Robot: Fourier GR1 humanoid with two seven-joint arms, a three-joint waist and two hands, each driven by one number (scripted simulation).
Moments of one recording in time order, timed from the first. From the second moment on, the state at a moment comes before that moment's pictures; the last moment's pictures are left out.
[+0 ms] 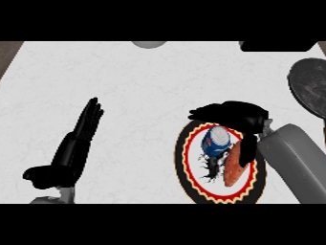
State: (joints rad) left arm -0.01 0.14 -0.20 -1.61 0.08 0.10 -0.10; right arm -0.56 -0.40 0.43 -1.24 0.70 0.62 -0.35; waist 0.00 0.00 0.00
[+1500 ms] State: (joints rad) left arm 0.00 0.07 -0.18 -1.59 0.02 0.06 -0.12; right arm -0.62 -0.25 0.37 -0.96 1.04 0.36 -0.60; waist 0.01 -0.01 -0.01
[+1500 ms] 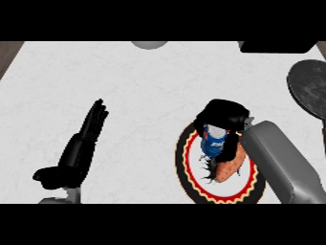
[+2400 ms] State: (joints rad) left arm -0.03 0.07 -0.17 -1.60 0.02 0.05 -0.10; right arm -0.82 -0.21 -0.17 -0.87 1.18 -0.22 0.61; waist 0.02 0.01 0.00
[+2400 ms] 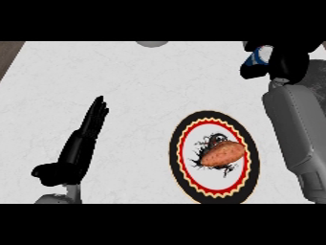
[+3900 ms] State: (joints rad) left arm -0.06 0.06 -0.16 -1.58 0.02 0.02 -0.08; right arm -0.80 -0.56 -0.49 -0.40 1.20 -0.97 0.53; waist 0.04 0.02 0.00
